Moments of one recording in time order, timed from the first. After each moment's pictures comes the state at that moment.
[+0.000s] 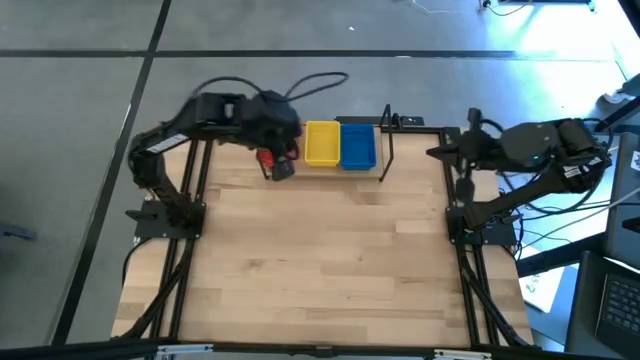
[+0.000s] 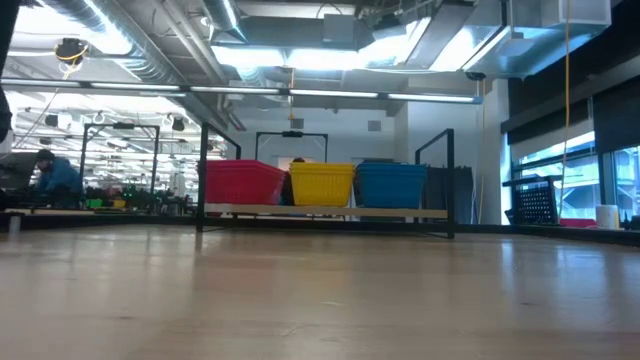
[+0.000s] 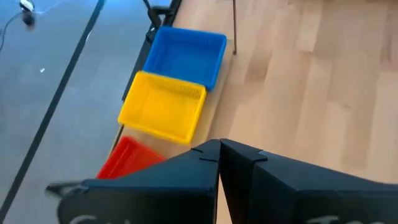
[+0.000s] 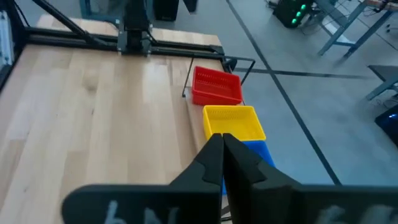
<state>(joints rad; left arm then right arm) 0.15 1.68 2.21 -1.34 -0.27 -0.02 0.24 1.06 1.74 -1.24 0.50 0.02</state>
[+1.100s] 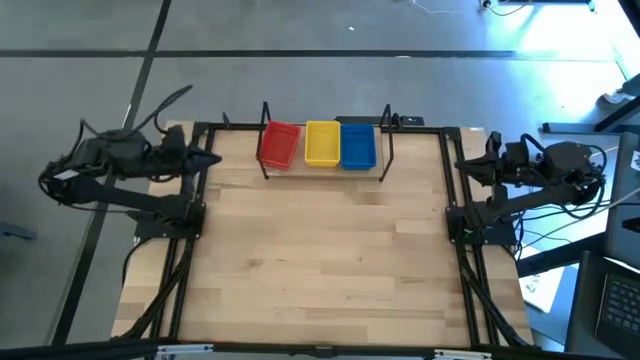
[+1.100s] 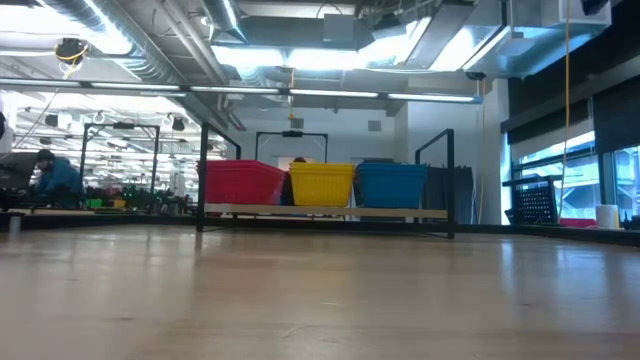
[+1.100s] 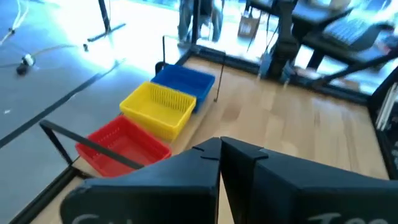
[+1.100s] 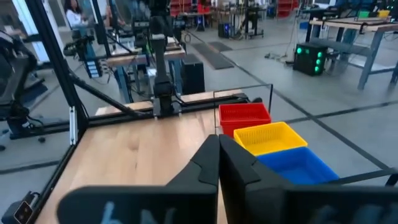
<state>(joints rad) -0.02 0.58 1.15 -0.88 -0.38 -0.24 0.24 0.31 0.99 -0.81 0.40 0.15</state>
